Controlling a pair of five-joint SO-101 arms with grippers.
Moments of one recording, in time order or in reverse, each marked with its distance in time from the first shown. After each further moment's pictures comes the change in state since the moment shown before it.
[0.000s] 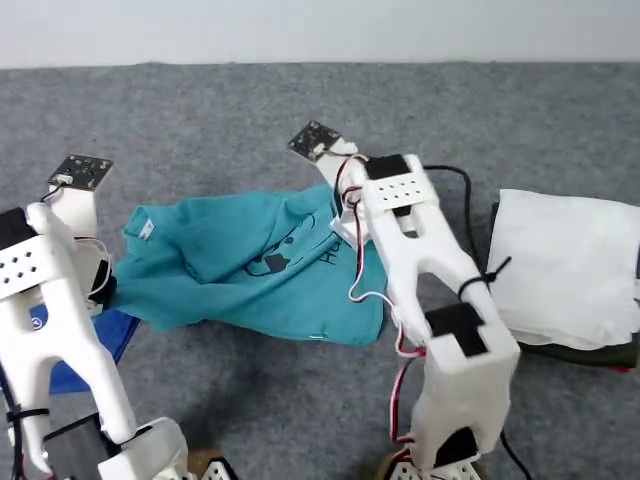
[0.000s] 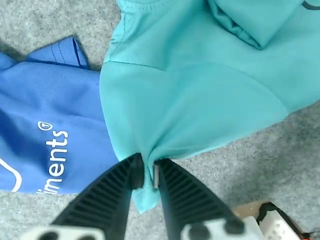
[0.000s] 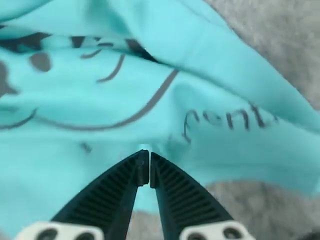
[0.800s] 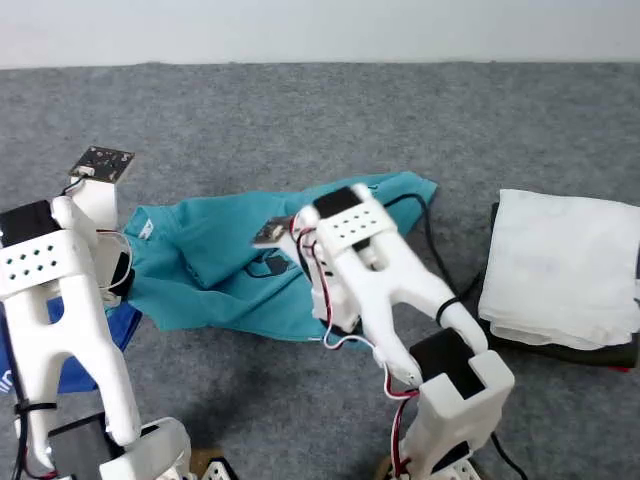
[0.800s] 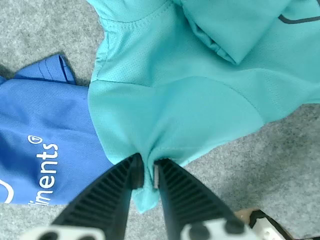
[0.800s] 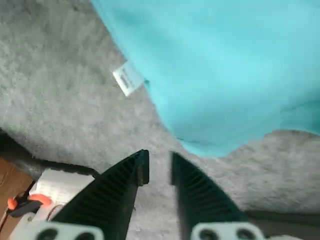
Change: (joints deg) left arm 5.1 0.0 0.0 -0.7 4.2; right arm -13.1 -6.4 13.8 24.8 -1.8
